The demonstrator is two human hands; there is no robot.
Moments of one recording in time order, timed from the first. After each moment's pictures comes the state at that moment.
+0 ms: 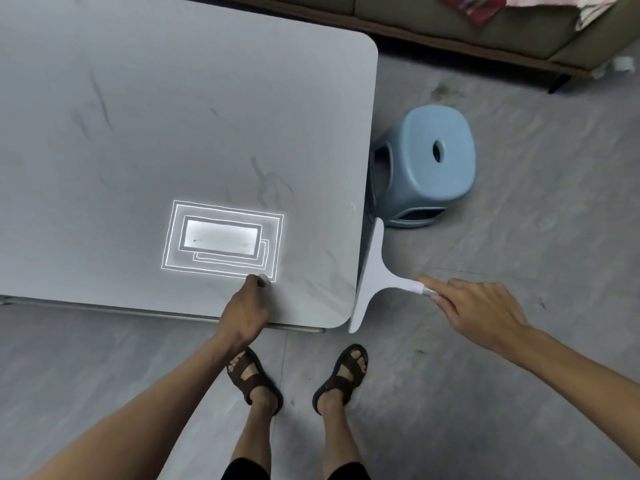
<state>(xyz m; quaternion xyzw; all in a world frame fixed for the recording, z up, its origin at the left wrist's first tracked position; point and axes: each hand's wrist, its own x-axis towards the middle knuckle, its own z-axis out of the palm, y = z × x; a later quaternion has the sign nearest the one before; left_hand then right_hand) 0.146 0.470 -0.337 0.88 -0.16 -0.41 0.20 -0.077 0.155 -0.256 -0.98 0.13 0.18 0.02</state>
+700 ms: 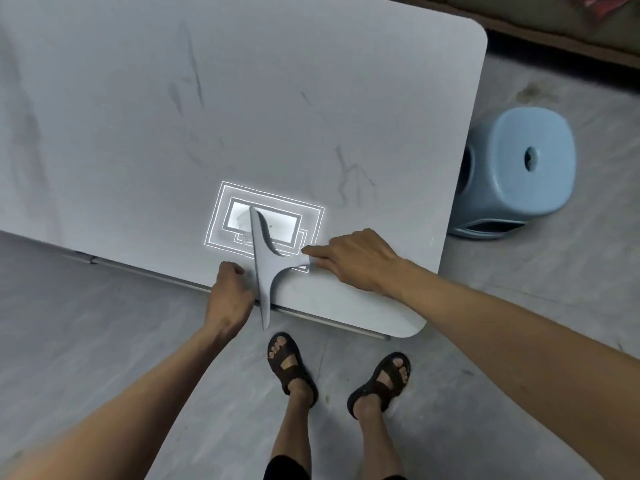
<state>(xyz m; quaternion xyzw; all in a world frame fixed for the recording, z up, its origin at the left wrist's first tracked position) 0.221 0.581 -0.352 0.93 0.03 -0.31 0.22 0.172 0.330 -0.333 -0.97 -0.11 0.19 0.12</state>
